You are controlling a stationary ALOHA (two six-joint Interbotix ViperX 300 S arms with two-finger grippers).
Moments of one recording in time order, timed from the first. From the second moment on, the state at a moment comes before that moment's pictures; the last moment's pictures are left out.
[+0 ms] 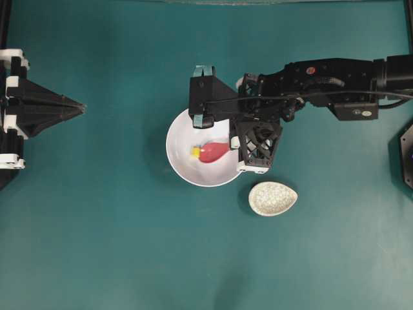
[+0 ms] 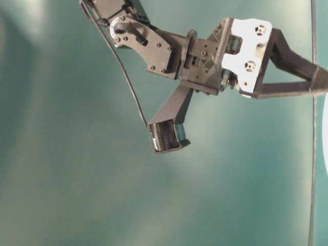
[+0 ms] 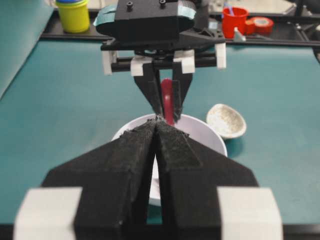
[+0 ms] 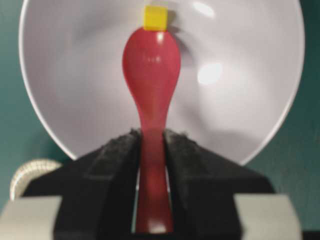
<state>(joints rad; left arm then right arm) 0.07 -0.97 1.18 0.01 -0.14 0.01 -0.12 0.10 0.33 0.22 0.75 -0.19</state>
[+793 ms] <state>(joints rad) 0.07 -0.97 1.18 0.01 -0.14 0.01 -0.12 0.10 0.33 0.22 0.56 -0.20</state>
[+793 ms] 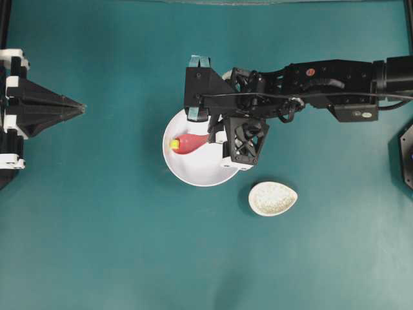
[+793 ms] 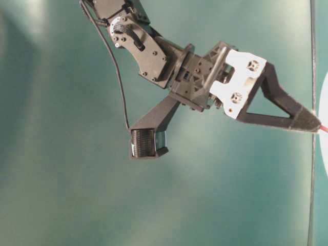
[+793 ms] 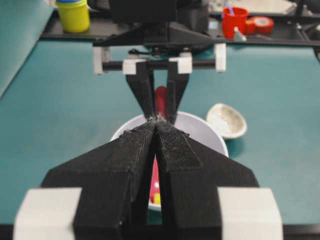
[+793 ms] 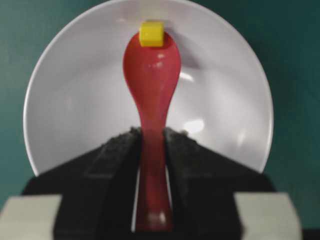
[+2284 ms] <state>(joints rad) 0.07 -0.96 1.18 0.01 -0.14 0.01 -0.10 -0.39 0.79 0.27 0.05 -0.18</state>
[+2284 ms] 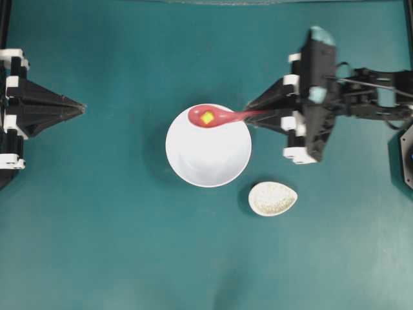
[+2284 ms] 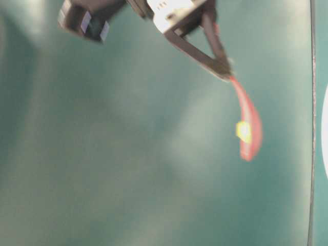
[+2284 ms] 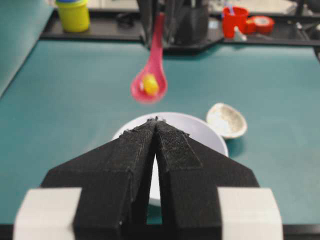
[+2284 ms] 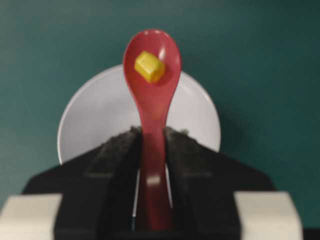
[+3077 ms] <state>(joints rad) 0.07 -0.96 1.18 0.01 -0.14 0.01 -0.09 -0.43 0.81 0.27 0.00 -0.18</state>
